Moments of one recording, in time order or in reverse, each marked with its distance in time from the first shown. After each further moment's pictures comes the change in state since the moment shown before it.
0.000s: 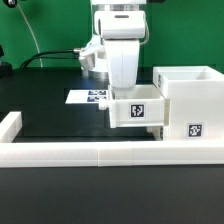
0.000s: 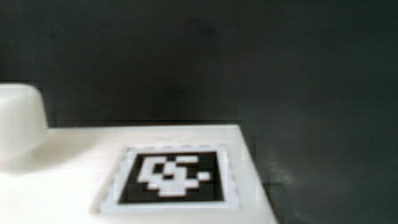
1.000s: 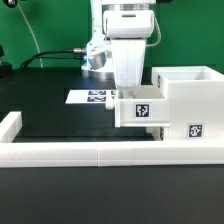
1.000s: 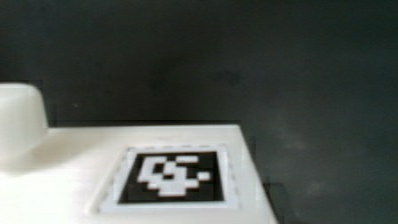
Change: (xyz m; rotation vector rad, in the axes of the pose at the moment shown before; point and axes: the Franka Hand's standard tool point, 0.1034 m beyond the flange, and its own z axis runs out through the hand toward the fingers) arm 0.011 0.002 0.000 -0.012 0.003 0.082
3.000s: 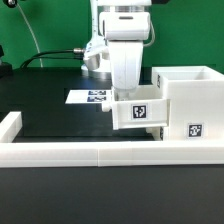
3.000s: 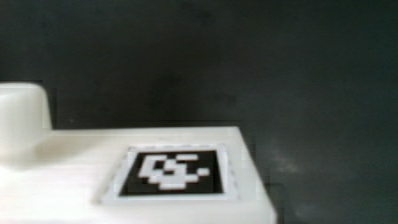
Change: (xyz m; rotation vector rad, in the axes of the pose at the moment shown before) arm -0.007 -0.002 0.002 0.013 -0.013 -0.054
